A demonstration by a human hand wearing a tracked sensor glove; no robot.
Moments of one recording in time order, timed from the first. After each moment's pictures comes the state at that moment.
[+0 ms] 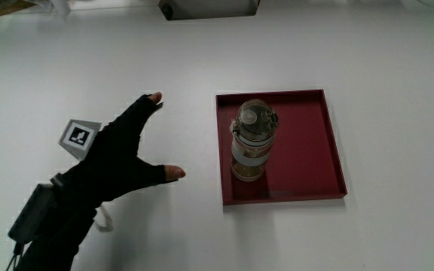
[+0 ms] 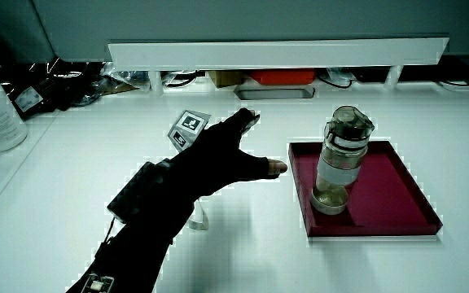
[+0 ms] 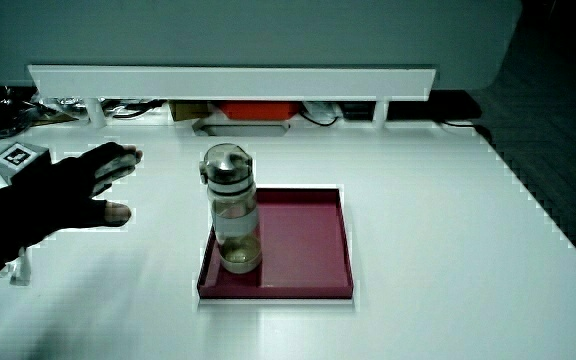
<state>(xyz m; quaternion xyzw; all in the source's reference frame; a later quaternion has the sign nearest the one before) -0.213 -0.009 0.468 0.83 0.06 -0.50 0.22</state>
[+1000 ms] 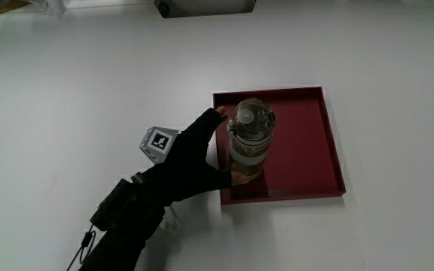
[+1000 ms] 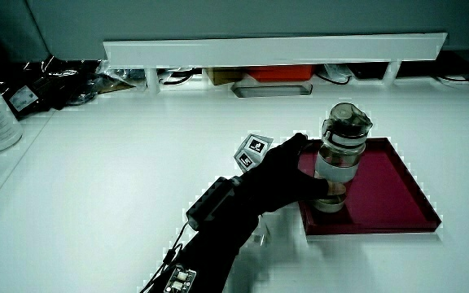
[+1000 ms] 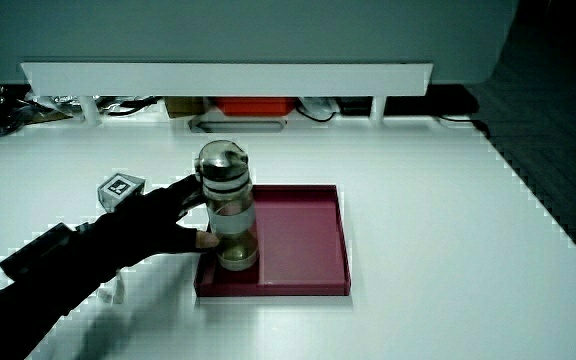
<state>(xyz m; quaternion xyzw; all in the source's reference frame) -0.115 -0.001 0.525 0.81 0.06 -0.52 0.26</state>
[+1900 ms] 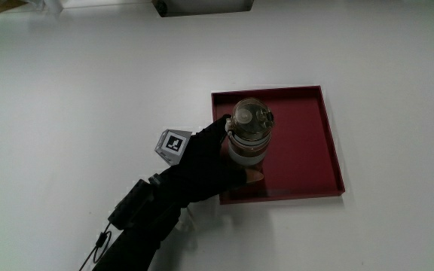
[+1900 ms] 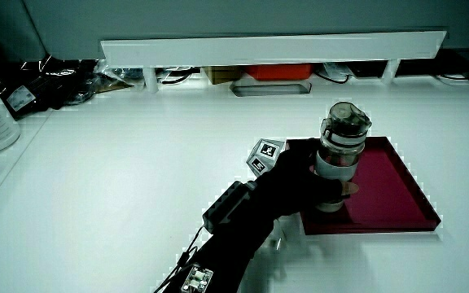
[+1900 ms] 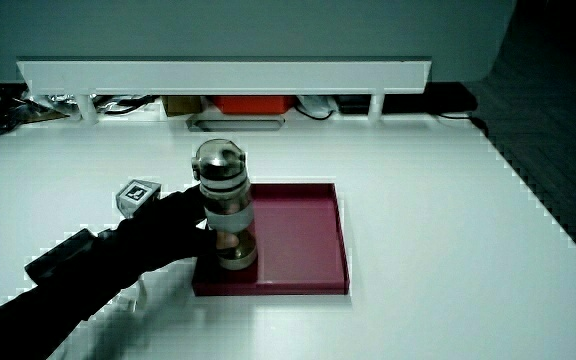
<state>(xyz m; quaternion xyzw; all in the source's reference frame) -0.095 0.003 0.538 0.80 0.06 -0.55 0.24</state>
